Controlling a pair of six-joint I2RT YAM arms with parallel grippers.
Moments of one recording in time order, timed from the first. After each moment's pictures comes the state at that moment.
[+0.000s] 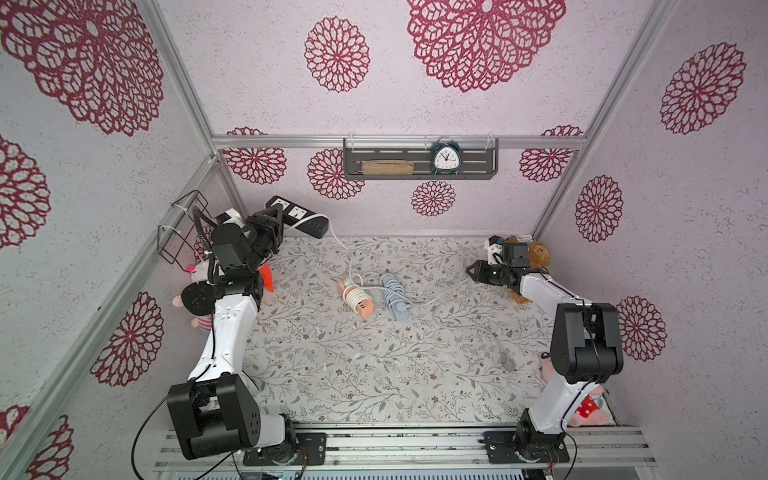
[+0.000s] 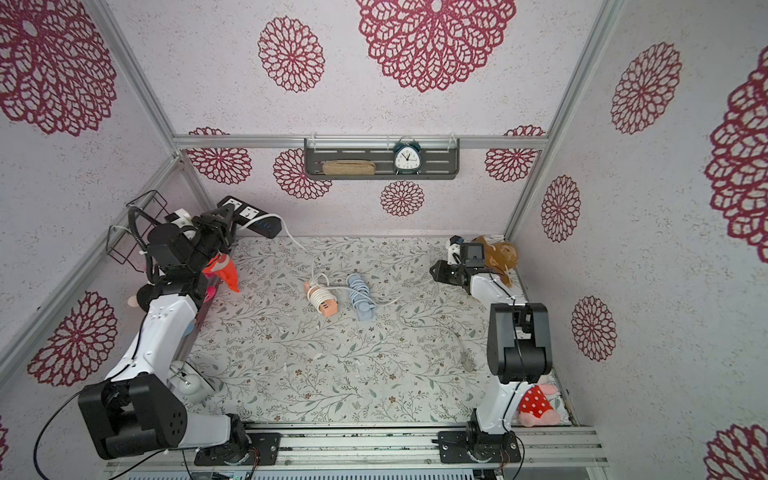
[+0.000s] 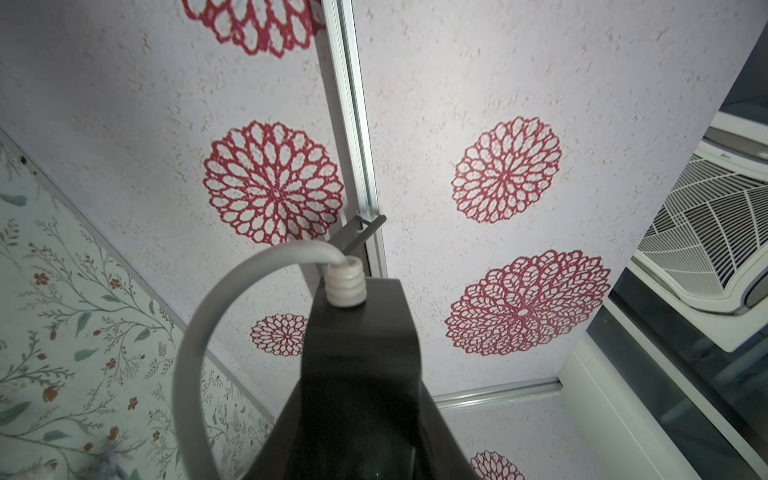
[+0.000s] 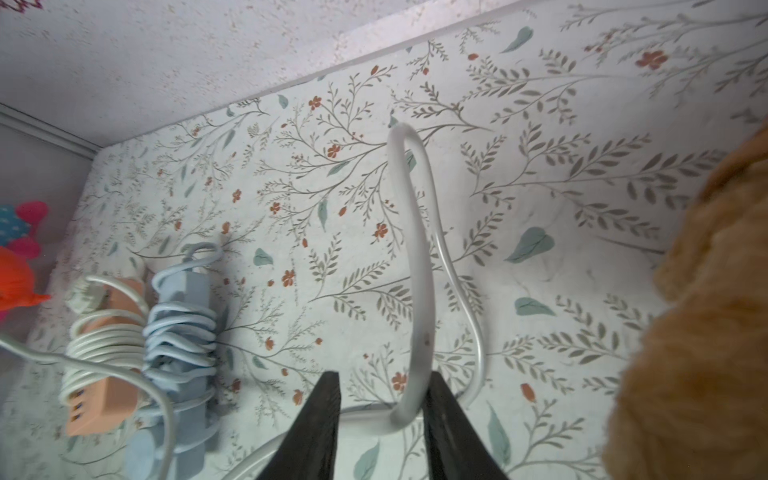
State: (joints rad) left arm 0.14 1.40 1.20 0.27 0.41 -1.40; right arm 0.05 1.78 1.25 -0.24 -0.40 0.22
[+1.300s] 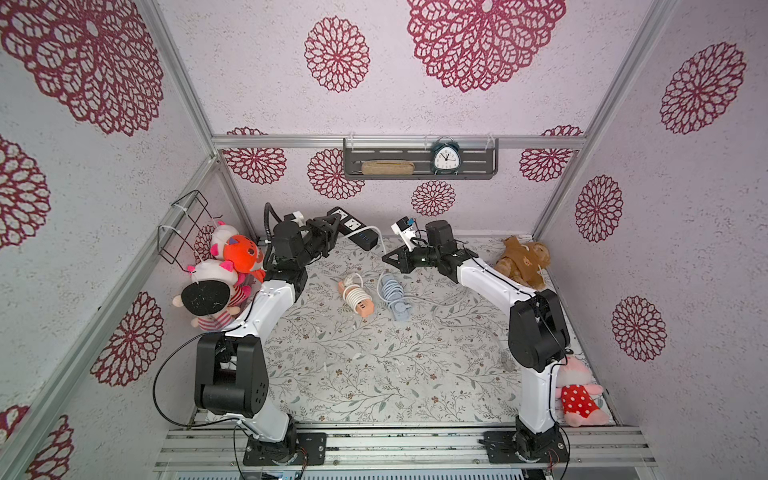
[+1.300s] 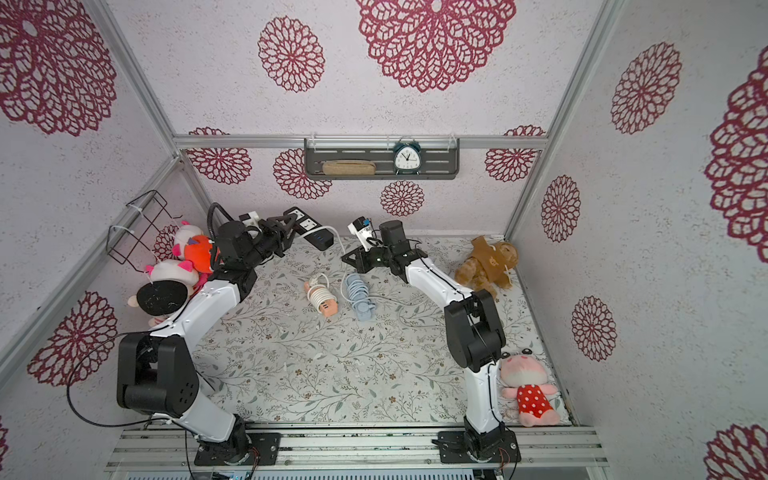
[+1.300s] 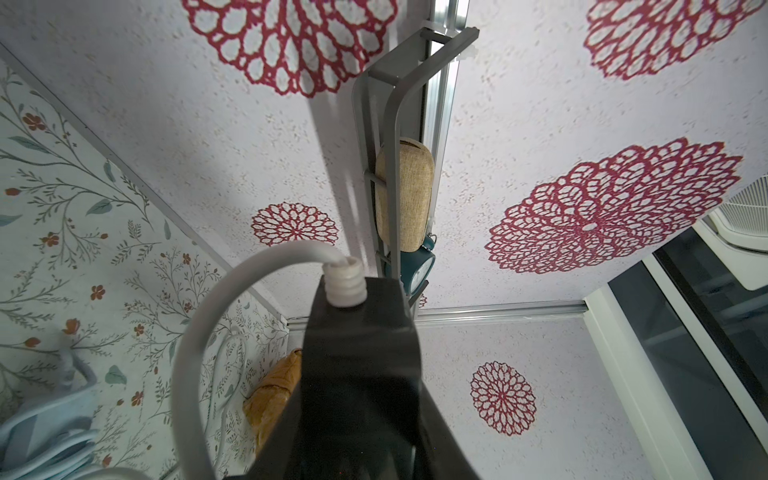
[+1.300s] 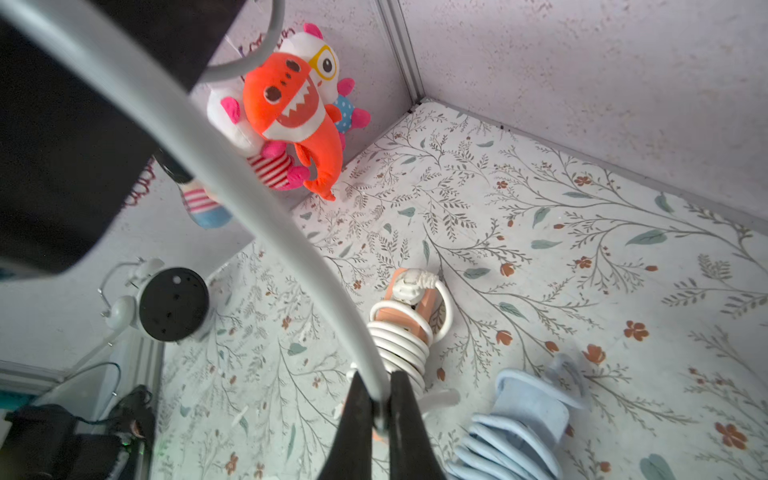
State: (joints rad) left arm -0.11 1.62 1.22 0.37 0.41 -1.43; right arm 0.51 2.00 1.68 -0.17 -0.67 0.10
